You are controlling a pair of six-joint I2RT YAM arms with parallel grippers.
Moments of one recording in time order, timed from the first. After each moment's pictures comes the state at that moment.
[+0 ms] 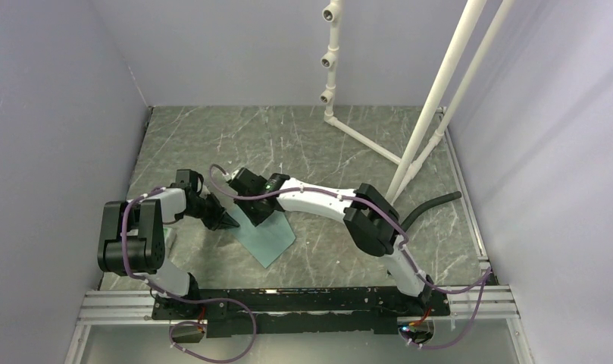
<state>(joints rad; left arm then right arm) 0.05 1.56 0.68 -0.42 0.53 -0.70 1.07 2.17 1.76 -0.62 0.05 0.28</state>
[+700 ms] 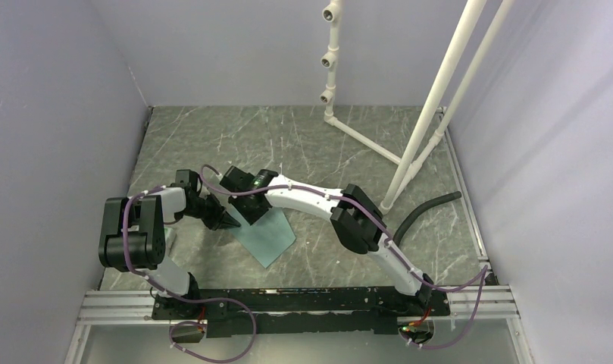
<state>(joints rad) 0.06 1.60 0.68 -0.42 0.57 -0.73 1.08 2.34 2.00 -0.80 0.05 0.28</state>
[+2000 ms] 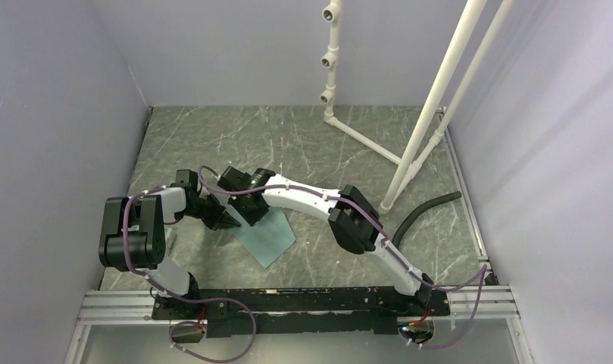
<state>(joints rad) 0.06 1.60 0.68 -0.42 0.57 -0.76 1.08 2.37 2.07 -0.90 0.06 0.28</state>
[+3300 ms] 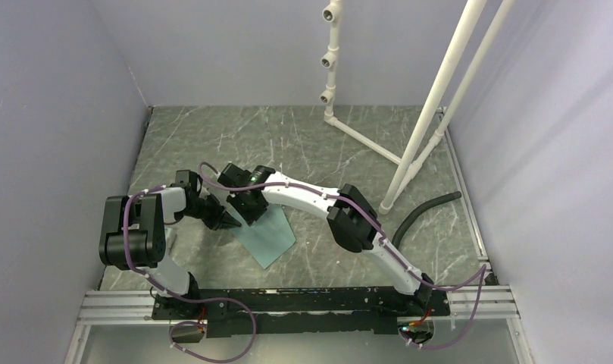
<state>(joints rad) 0.06 1.61 0.68 -0.41 0.59 -0.76 1.06 2.41 2.14 -0.91 0.00 0.29</state>
